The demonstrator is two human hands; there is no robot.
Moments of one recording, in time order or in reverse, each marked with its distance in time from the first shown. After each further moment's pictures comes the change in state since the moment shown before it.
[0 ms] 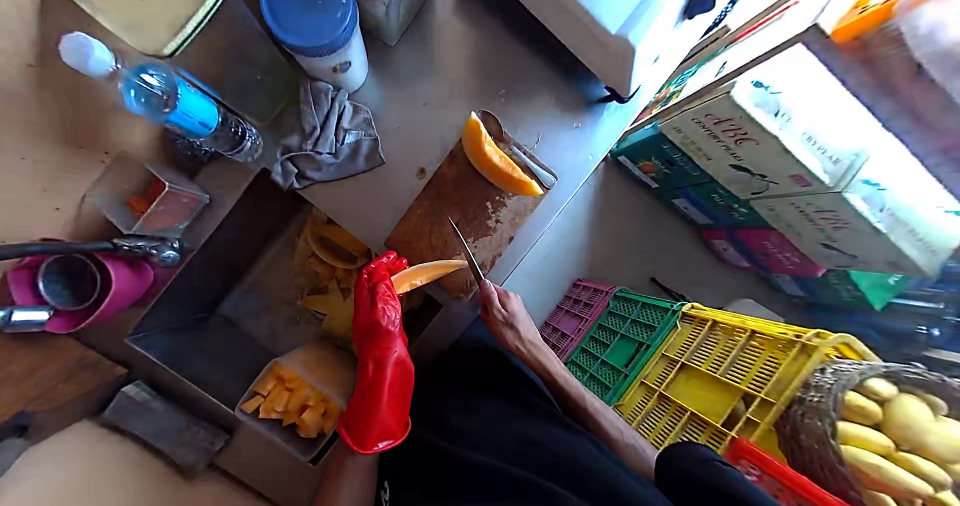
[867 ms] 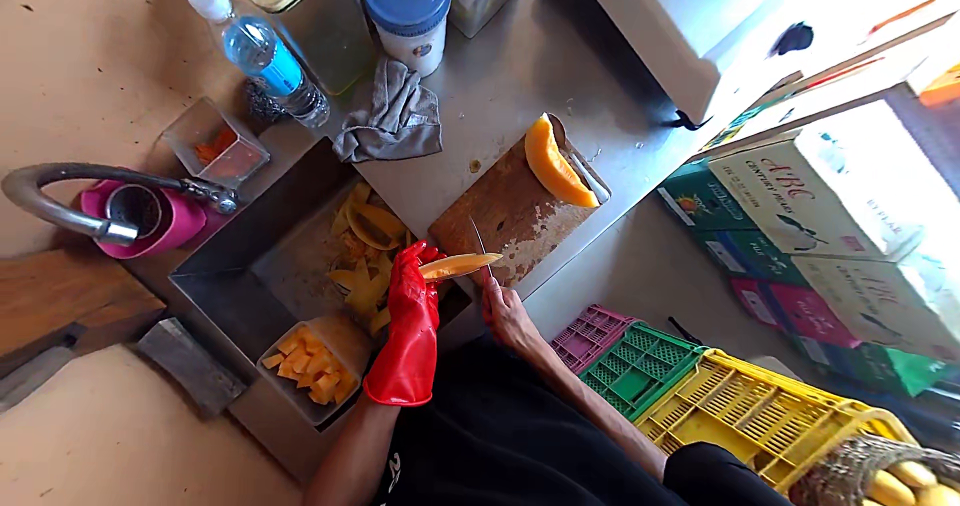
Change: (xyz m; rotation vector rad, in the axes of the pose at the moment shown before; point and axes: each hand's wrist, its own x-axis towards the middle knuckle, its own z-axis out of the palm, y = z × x) left_hand 0.022 -0.017 0.005 -0.501 0.183 -0.352; right_hand 0.019 -0.011 0.037 0.184 -0.186 0.027
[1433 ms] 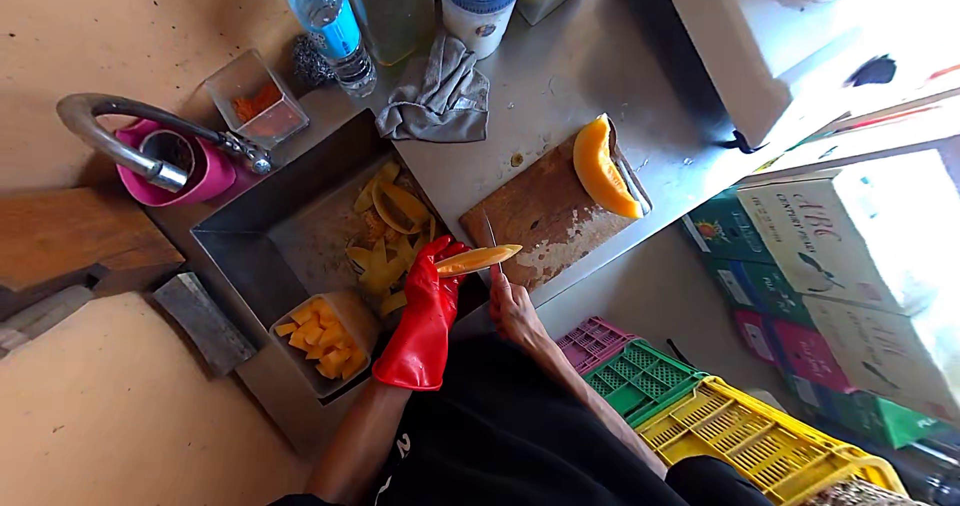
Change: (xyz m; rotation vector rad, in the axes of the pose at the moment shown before) left_hand 0.000 -0.002 -0.021 -0.194 -0.079 -0.125; right_hand 0.007 -0.008 0.019 -0.034 -0.071 0.008
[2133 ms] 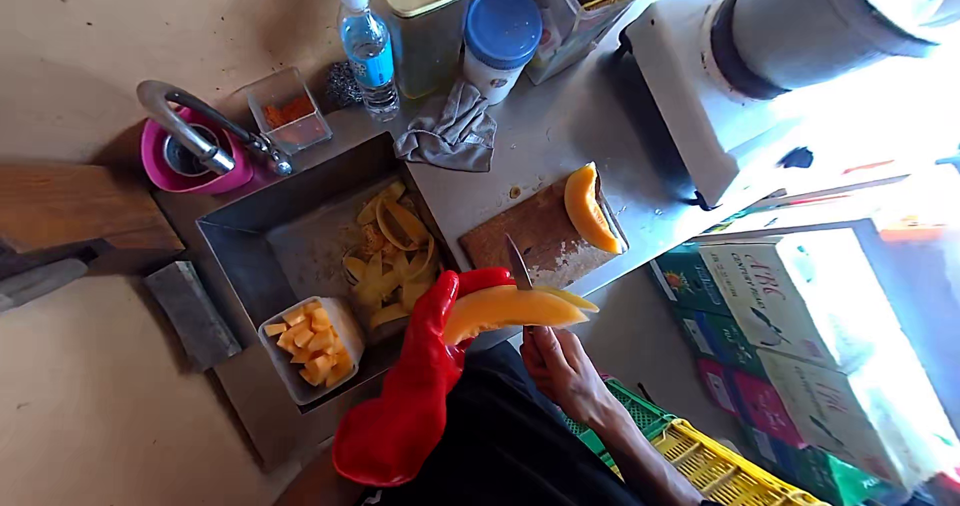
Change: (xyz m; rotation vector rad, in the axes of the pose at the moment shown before) left_hand -0.120 0.052 0.019 0.093 -0.354 0.165; right_hand -0.094 -0.074 -0.040 -0.116 -0.178 -0.363
